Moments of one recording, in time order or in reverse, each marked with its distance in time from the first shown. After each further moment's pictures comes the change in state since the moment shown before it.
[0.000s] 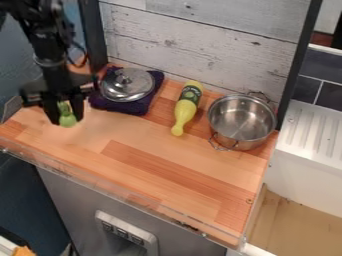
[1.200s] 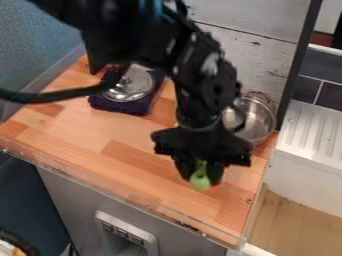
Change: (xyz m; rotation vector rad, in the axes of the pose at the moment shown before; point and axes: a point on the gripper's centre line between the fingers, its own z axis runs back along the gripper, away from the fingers) arm -0.171 -0.149 0.043 -0.253 -0.023 -0.573
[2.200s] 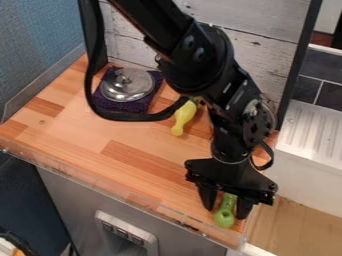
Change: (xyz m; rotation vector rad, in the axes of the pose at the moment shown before) arm -0.010 -0.023 -0.053 -0.004 0.135 -0.122
